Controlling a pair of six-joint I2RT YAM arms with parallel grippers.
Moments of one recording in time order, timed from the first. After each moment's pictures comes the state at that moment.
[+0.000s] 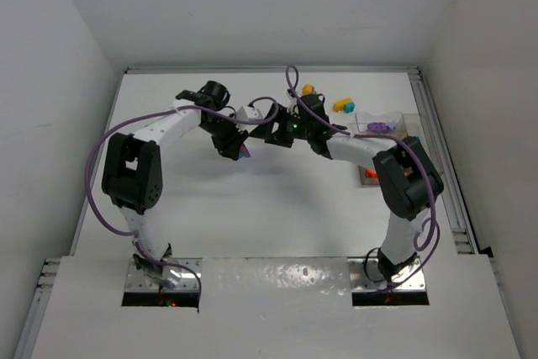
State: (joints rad) left arm -0.31 1.84 1.44 -0.90 0.52 0.76; right arm 0.53 1.84 1.10 0.26 -0.43 0.83
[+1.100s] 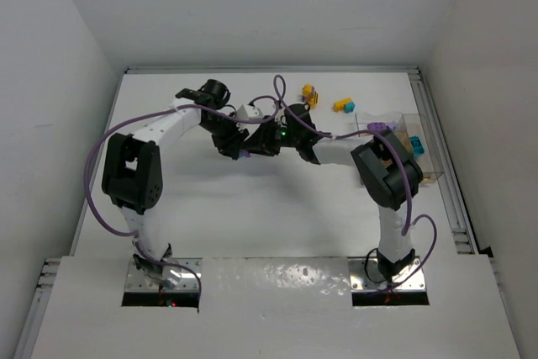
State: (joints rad) left arm -0.32 1.84 1.47 -0.92 0.53 0.77; right arm 0.58 2.00 1.11 0.41 -0.53 1.01
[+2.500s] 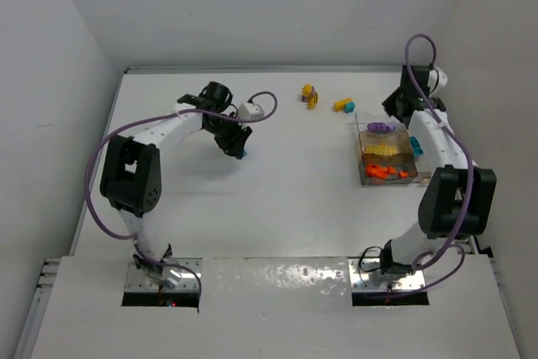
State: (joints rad) left arm -0.33 1.81 1.39 -0.79 0.49 0.58; right arm -0.06 1.59 1.28 -0.39 0.25 0.60
